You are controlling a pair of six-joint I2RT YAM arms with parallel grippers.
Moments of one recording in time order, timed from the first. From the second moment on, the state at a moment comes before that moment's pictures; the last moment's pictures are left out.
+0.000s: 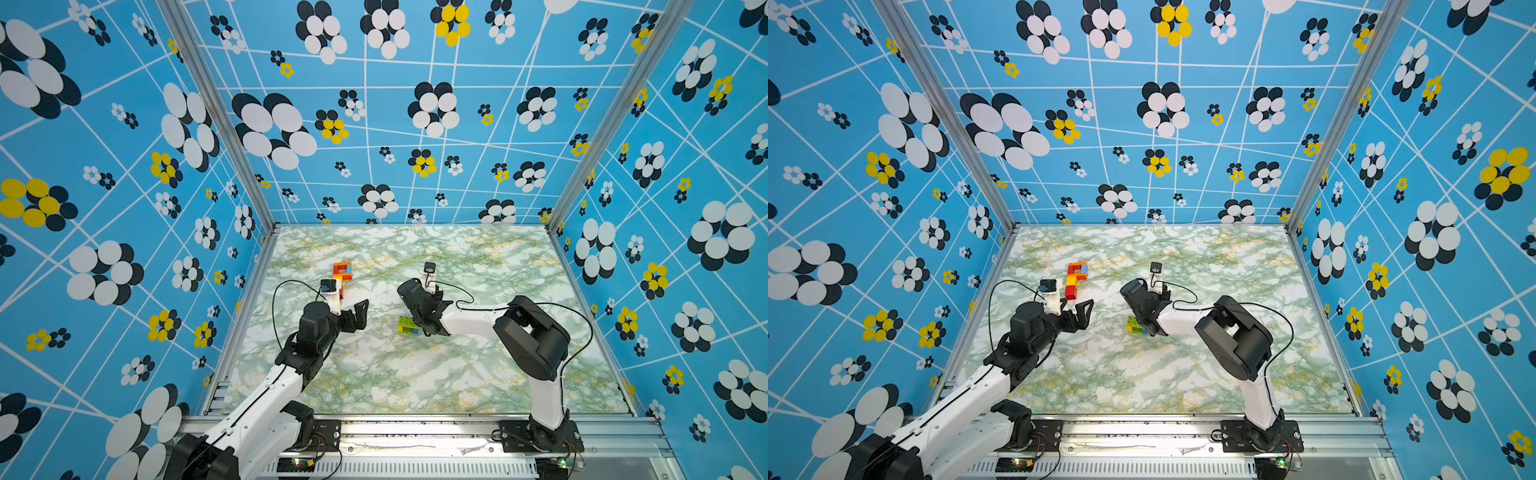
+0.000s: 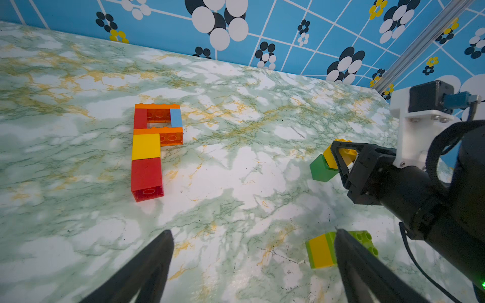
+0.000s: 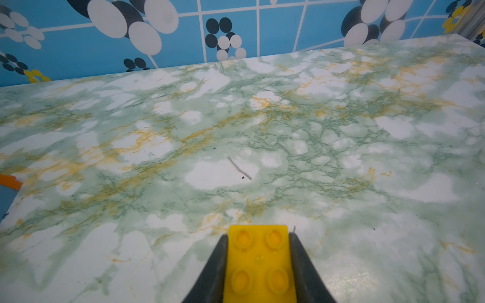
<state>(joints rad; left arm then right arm) -0.34 0.91 0.38 0.17 0.06 -0.33 0.84 2.00 1.16 0.12 0.86 0.63</state>
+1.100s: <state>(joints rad) -0.34 0.91 0.38 0.16 0.06 -0.33 0.85 1.98 1.18 0.03 0.86 0.62</state>
